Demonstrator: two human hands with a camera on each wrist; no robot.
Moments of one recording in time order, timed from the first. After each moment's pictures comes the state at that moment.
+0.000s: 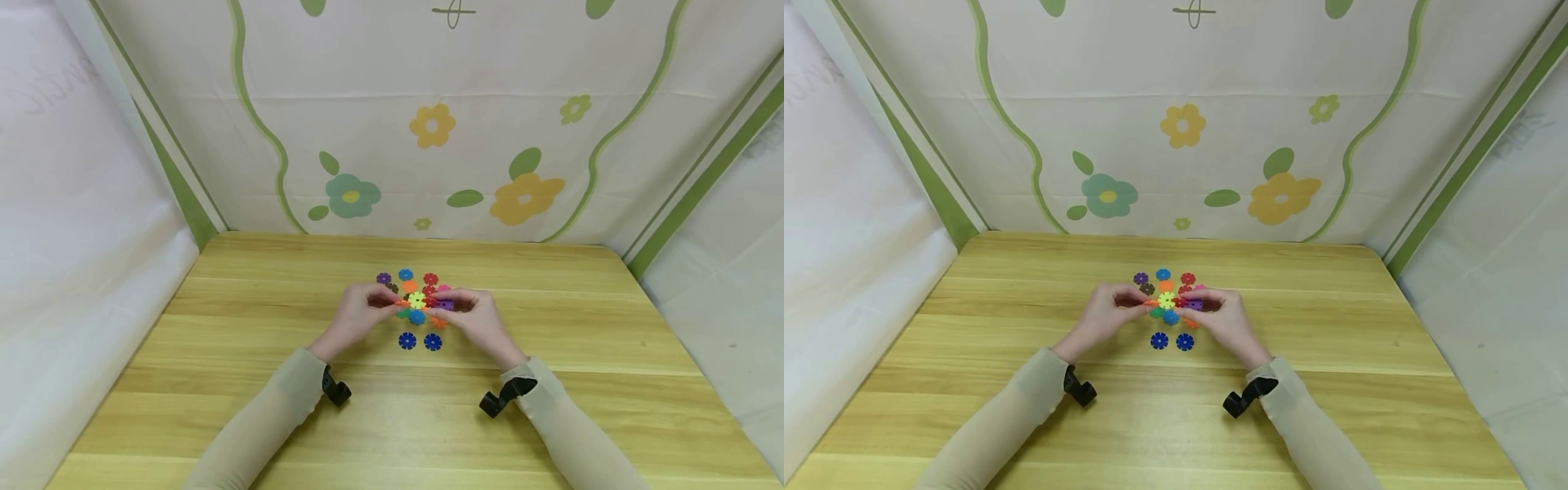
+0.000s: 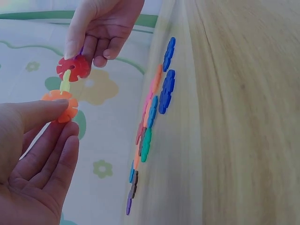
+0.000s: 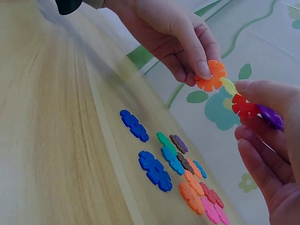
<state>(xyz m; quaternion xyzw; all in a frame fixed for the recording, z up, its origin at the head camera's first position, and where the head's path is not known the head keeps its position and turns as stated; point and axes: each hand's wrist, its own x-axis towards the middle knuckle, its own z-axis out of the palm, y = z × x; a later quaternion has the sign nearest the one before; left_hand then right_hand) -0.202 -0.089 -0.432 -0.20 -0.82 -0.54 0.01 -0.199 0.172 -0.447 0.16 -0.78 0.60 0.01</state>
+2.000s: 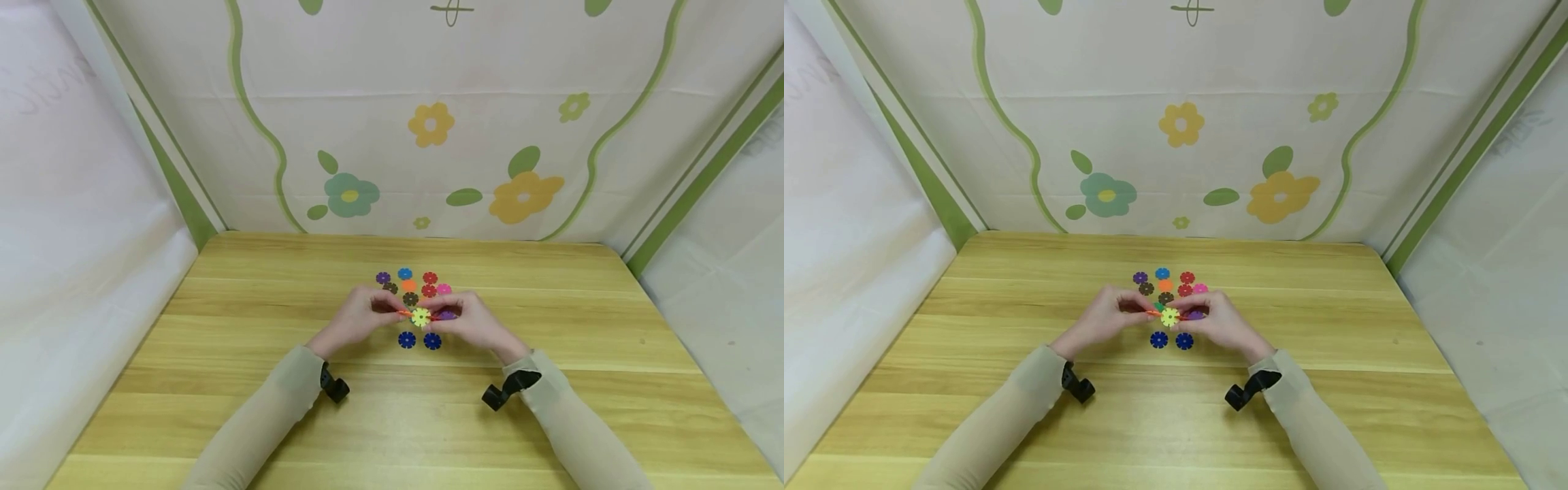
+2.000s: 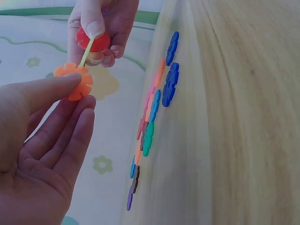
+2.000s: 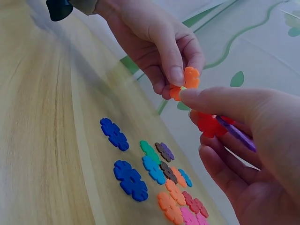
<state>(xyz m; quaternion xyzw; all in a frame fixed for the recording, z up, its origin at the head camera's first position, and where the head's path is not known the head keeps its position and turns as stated) -0.205 -0.092 -0.433 -0.28 -0.80 -0.53 -0.06 -0.201 0.170 -0.433 0.22 -0.79 0.55 -0.14</state>
